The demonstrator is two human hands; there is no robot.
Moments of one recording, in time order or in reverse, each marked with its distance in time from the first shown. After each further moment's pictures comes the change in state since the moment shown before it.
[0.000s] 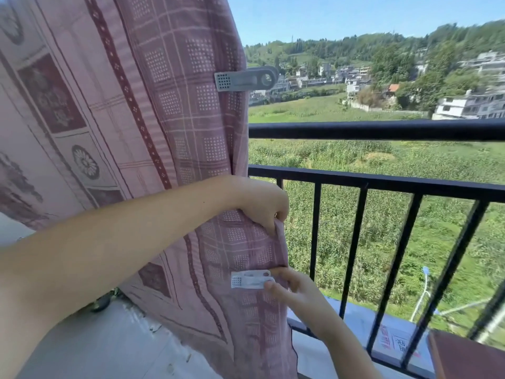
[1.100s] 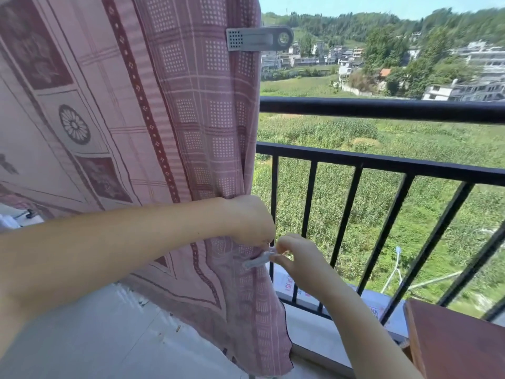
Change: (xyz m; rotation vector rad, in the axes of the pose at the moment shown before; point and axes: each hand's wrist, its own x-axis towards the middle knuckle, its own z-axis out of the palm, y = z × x) left_hand 0.005 0.010 0.084 0.476 -0.038 0.095; right_hand 0.015 0.006 -0.005 -0.767 0.133 -0.163
